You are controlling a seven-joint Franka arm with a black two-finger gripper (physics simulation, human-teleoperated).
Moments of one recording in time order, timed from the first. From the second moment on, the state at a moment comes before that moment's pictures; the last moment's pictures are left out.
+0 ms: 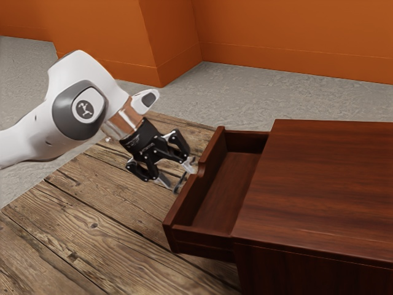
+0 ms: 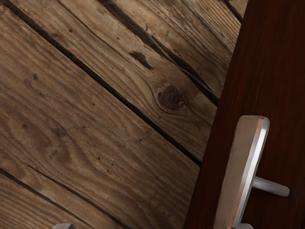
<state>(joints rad) -0.18 -0.07 0.33 -1.91 -0.44 2.02 -0.34</state>
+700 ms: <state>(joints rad) -0.28 -0.14 0.48 -1.97 -0.40 2.02 -0.34</state>
